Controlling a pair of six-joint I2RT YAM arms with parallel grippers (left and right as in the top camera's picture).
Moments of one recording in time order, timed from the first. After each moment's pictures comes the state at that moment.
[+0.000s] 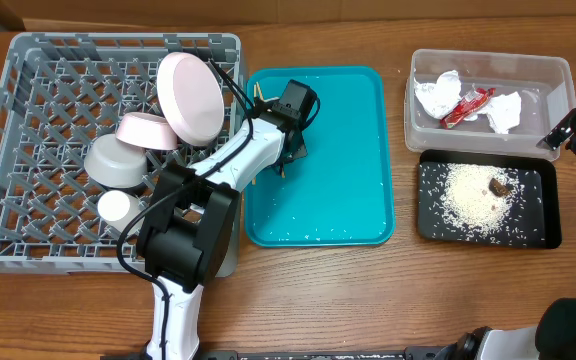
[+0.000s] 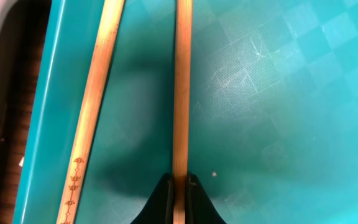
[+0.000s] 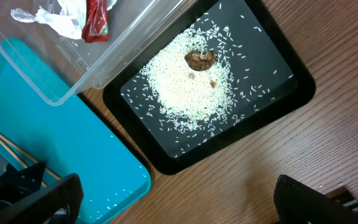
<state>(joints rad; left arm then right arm) -0.46 2.15 1.54 -0.69 -0.21 -0.73 -0.50 1.61 1.79 -1.58 -0.23 0.30</state>
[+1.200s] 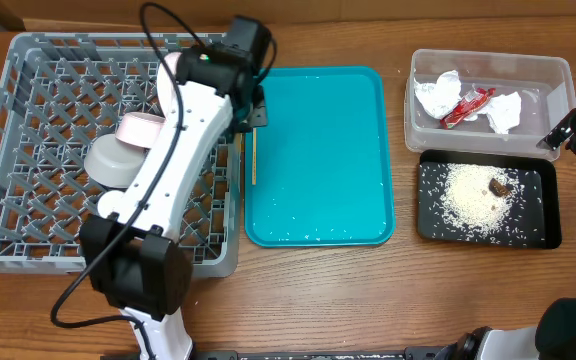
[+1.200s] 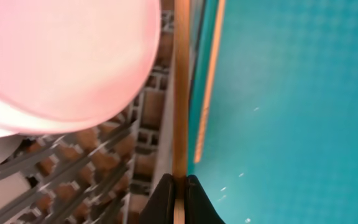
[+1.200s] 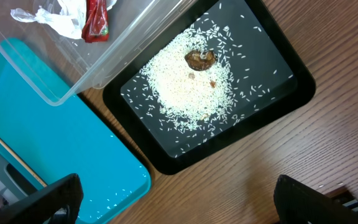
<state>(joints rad) -0.33 1.94 1.90 -1.28 -0.18 -0.45 -0.50 1.61 1.79 -1.58 -0.23 0.30</state>
